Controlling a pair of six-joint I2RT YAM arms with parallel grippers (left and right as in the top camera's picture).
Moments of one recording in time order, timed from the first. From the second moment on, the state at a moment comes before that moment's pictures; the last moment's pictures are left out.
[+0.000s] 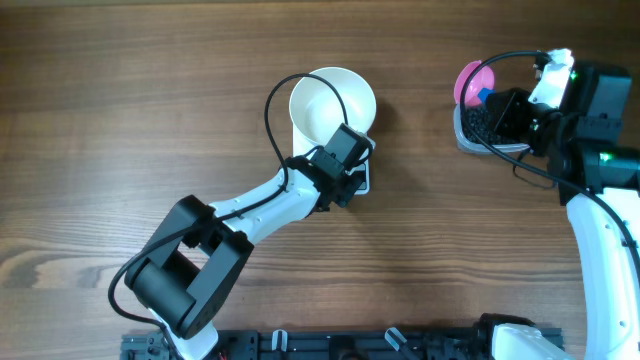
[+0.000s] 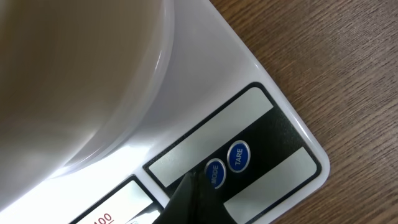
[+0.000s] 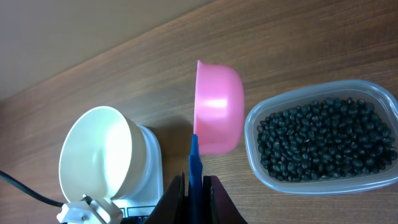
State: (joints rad) left arm -0.71 1.86 1.07 -0.32 -0.11 0.00; right arm -0.12 1.28 1.17 -0.64 -0.32 0.28
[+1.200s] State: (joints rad) left arm -0.54 1.45 0.90 -0.52 0.12 -0.12; right arm -0.12 1.28 1.17 -0.65 -0.32 0.28
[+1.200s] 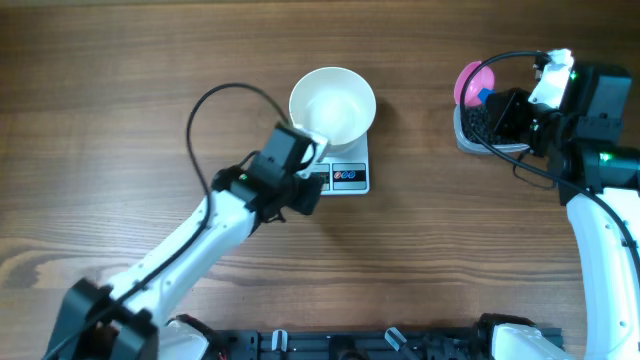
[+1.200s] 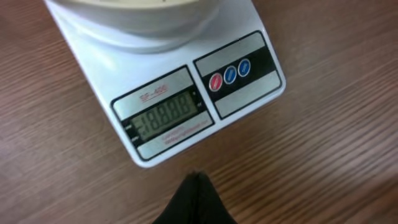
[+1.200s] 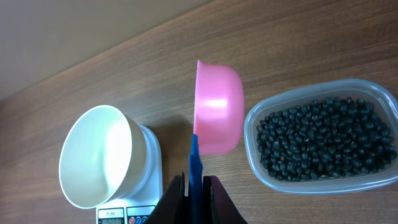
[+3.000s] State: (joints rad) left arm -0.37 1.22 0.81 -0.61 0.22 0.24; right arm -0.12 1.28 1.17 -0.54 -0.22 0.39
